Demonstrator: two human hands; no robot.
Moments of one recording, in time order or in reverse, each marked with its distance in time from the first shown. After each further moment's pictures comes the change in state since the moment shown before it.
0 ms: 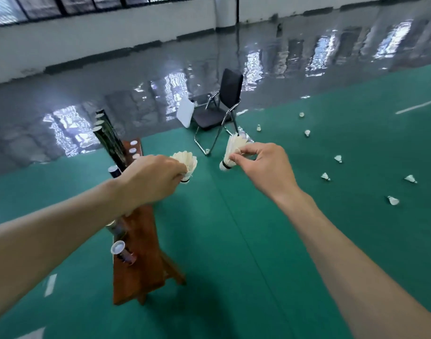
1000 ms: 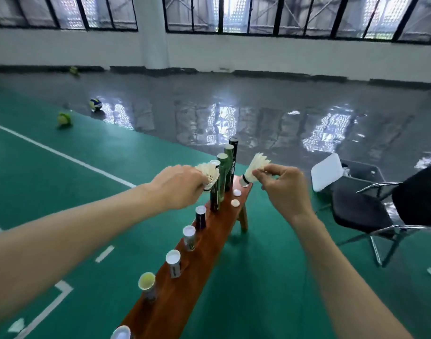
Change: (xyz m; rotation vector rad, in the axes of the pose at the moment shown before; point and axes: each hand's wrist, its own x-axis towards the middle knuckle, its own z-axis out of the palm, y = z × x) left_hand 0.215 -0.447 0.113 -0.023 -0.050 -0.739; right_hand 0.529 -0.049 0.423 0.293 -0.536 -0.365
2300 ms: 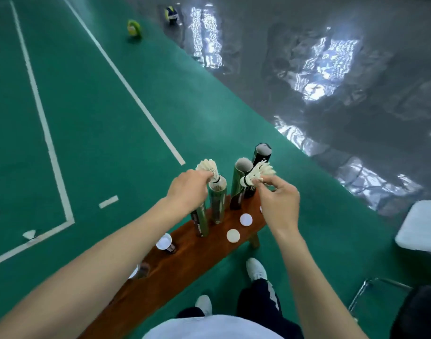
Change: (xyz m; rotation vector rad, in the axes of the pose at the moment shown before) left_hand 0.514 -0.110 0.265 -0.328 -0.155 -0.857; right_hand 0.505 0.370 0.175 0.182 -0.414 0.234
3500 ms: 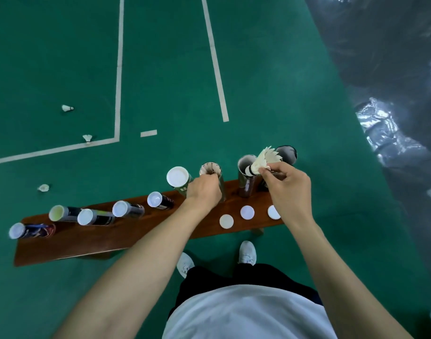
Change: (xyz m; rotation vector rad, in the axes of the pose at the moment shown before) left_hand 0.101 0.065 0.142 -0.018 -0.219 -0.655; right_hand 0.197 0.074 -0.009 -0.074 -0.552 -0.037
